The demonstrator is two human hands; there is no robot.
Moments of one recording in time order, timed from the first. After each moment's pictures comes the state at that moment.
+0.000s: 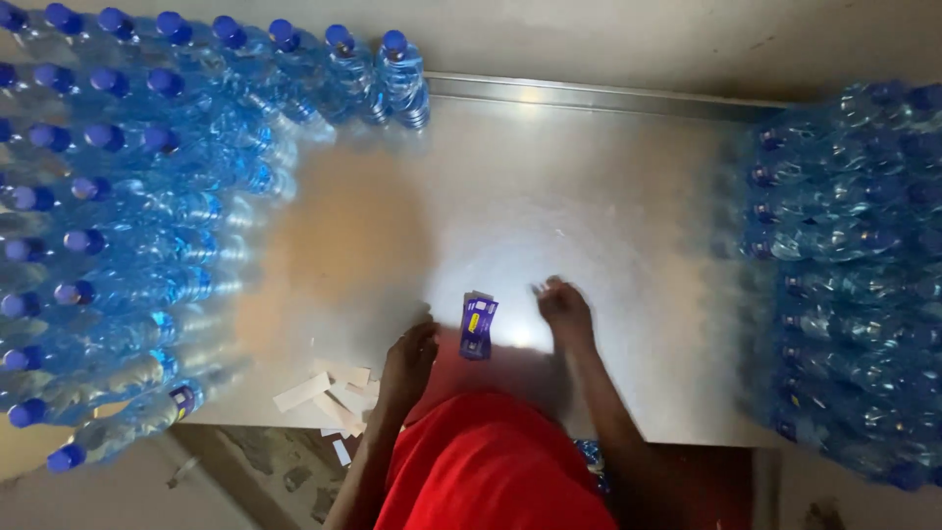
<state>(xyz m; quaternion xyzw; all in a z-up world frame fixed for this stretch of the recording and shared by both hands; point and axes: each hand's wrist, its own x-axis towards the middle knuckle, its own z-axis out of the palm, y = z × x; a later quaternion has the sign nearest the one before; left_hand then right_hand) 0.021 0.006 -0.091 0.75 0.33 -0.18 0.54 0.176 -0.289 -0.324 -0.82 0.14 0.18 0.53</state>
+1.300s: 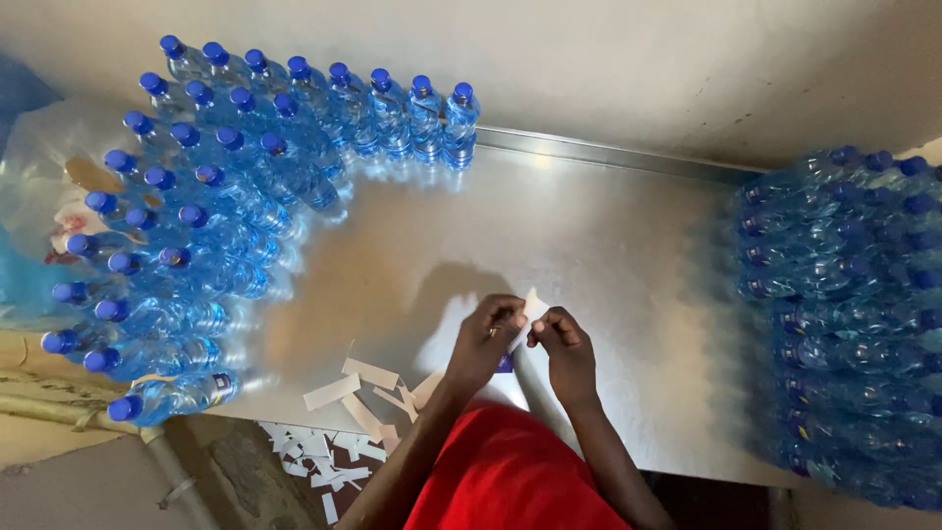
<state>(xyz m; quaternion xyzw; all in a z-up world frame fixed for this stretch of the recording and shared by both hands) 0.059 -0.026 -0.017 0.63 0.16 0.06 0.76 0.110 -0.198 -0.063 -0.68 -0.03 0.17 0.71</state>
